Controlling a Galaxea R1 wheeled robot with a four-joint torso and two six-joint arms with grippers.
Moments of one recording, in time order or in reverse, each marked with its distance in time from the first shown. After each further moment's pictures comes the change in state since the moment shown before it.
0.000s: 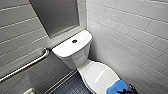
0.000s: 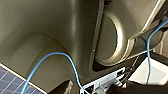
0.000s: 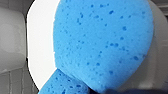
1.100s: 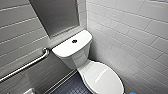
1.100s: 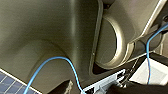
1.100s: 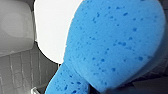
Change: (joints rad) left arm -0.009 0.001 0.001 0.000 0.000 0.005; right arm -0.140 -0.356 0.447 -0.067 0.078 -0.010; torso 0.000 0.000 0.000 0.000
